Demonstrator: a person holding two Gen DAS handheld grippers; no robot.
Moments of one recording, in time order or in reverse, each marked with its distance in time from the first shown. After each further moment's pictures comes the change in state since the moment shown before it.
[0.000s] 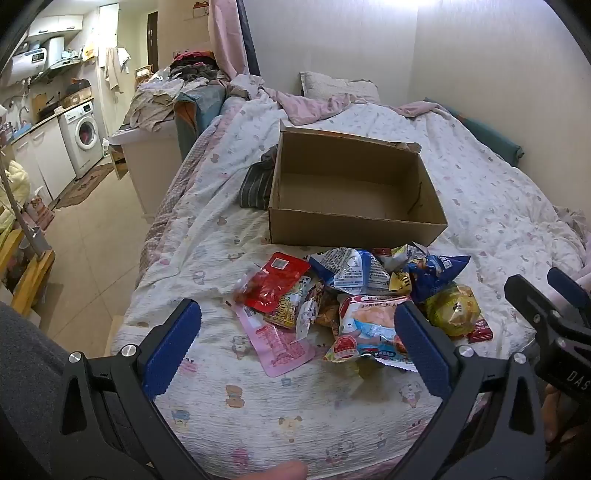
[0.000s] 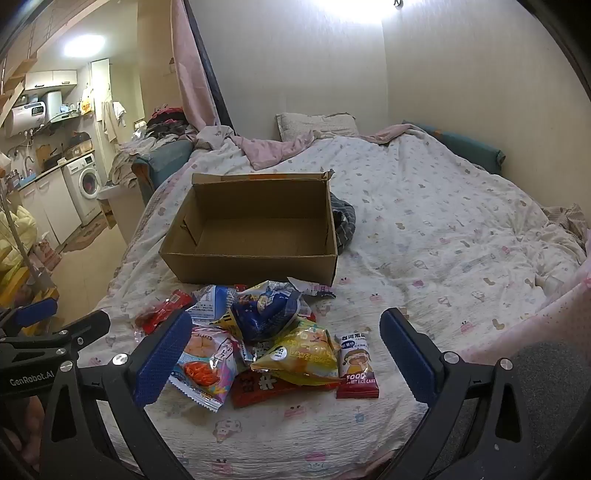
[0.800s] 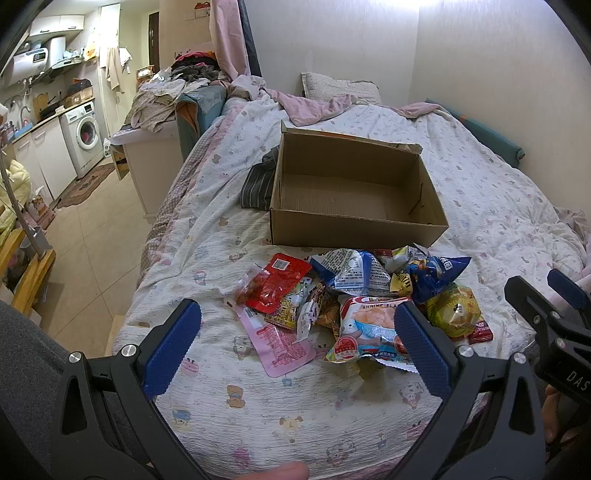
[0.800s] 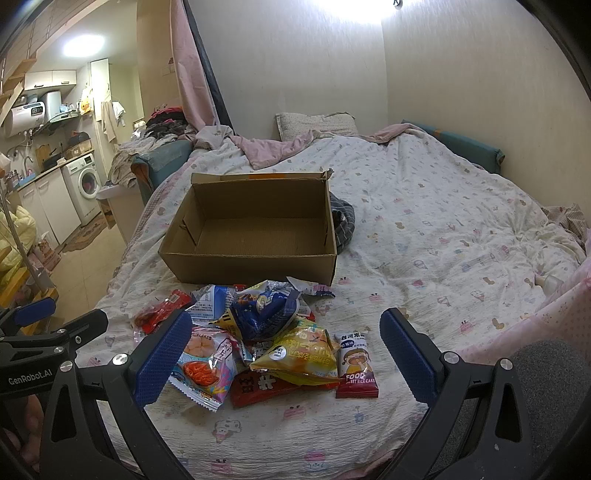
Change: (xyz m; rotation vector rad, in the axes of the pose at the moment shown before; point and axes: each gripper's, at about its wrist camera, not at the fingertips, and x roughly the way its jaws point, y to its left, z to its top) left arm 0.000 0.000 0.000 0.001 -0.002 -0.001; right arm 0.000 -0.001 0.000 0.002 0.000 0.000
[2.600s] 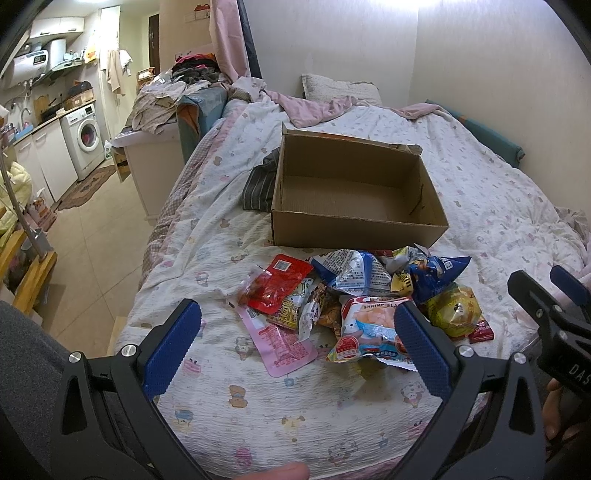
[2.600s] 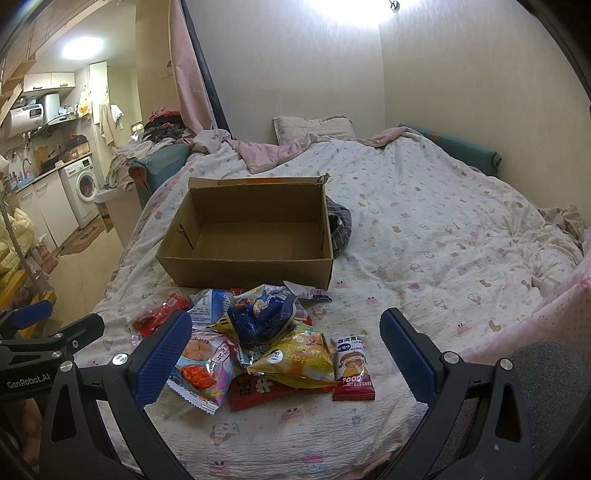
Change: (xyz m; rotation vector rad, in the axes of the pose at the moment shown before) left arm -0.003 0.003 -0.002 0.000 -0.007 0.001; right arm -0.003 -0.001 0.000 0.000 -0.015 -0.008
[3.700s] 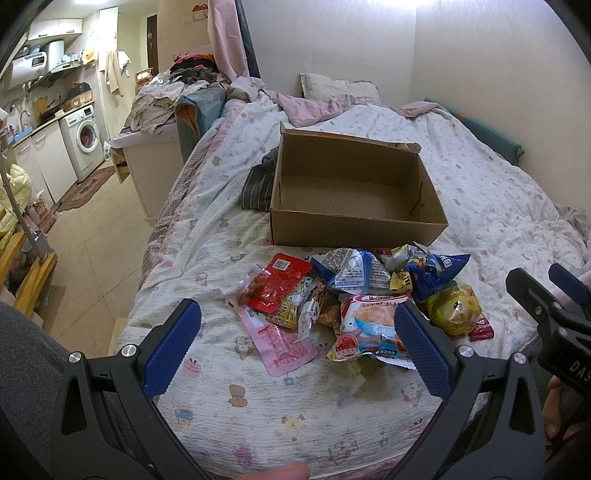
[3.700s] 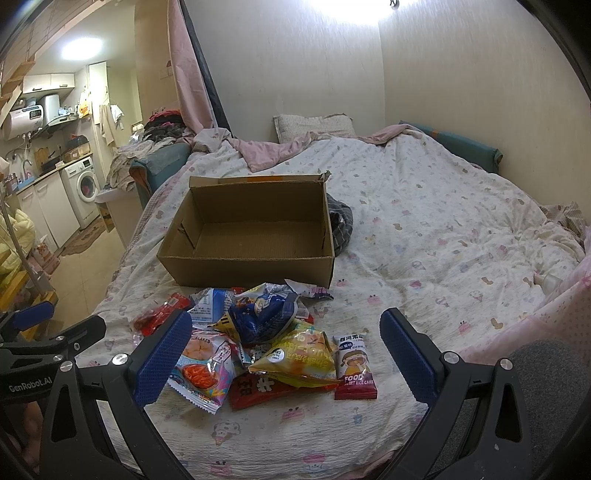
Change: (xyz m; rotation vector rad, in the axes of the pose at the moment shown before) left arm -0.001 0.000 0.001 0.006 0.007 -0.001; right arm 0.000 0.000 -0.001 0.006 0.000 -0.001
